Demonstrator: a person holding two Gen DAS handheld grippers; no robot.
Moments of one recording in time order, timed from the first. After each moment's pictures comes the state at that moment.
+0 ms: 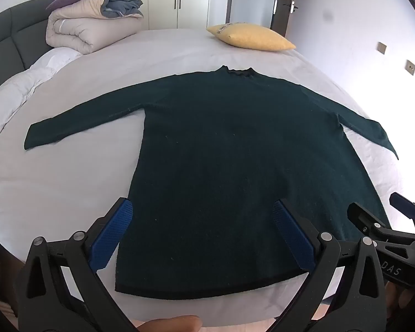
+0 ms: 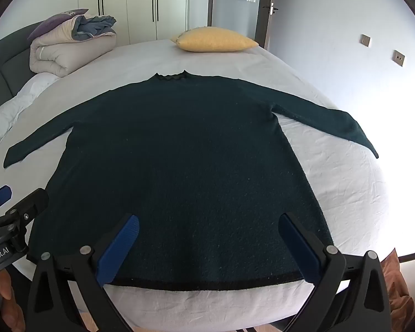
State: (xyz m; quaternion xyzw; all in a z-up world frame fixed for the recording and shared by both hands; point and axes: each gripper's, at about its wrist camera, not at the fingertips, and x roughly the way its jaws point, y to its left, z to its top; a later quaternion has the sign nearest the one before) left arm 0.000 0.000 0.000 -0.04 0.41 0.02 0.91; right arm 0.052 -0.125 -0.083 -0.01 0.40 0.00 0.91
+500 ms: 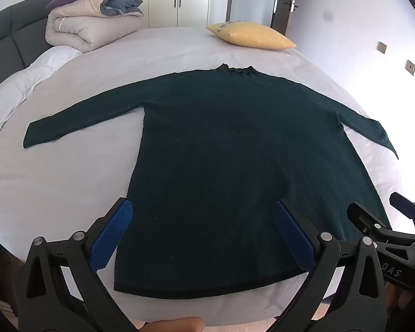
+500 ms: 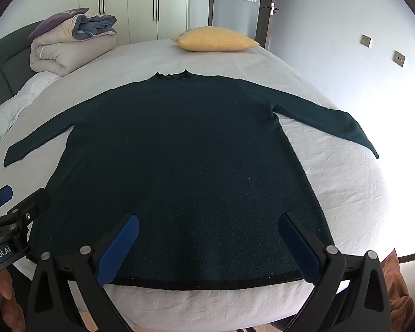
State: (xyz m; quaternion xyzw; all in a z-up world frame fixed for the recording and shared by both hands) left arm -0.004 -0.004 -0.002 -0.04 0.41 0.01 0.91; right arm 0.053 -0.123 -0.084 -0.01 0.40 0.00 0.91
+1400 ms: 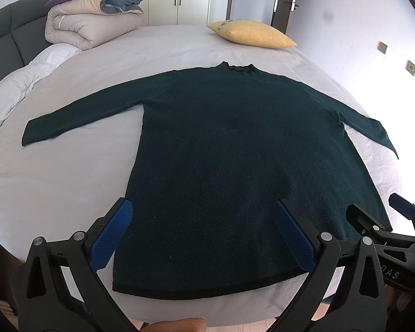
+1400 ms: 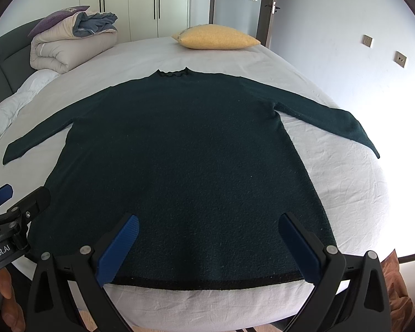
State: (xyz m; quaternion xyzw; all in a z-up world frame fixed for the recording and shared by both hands) left arm -0.001 -0.002 -0.011 -0.04 0.41 0.01 0.91; right arm 0.053 -0.124 -0.088 -0.01 0.41 0.00 0.91
